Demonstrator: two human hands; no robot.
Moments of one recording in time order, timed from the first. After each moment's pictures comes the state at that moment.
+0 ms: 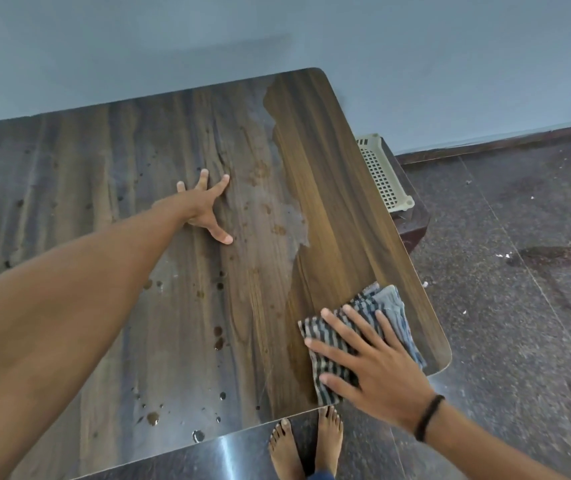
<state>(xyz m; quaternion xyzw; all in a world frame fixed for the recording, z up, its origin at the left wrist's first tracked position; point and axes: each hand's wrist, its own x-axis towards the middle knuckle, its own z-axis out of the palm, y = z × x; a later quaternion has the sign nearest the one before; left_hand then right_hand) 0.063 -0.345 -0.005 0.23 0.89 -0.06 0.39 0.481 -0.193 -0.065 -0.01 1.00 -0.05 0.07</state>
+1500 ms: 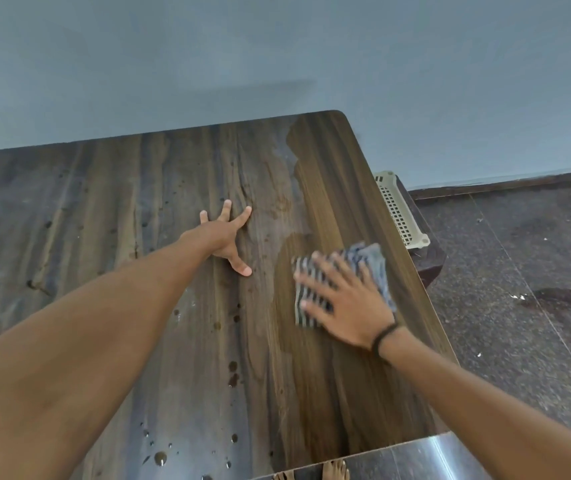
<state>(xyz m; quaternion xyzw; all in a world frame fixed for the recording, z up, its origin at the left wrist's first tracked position) 0.071 -0.342 0.007 0.22 0.89 -0.07 0.39 0.311 -0.161 -0.058 0.05 0.99 -0.13 0.07</state>
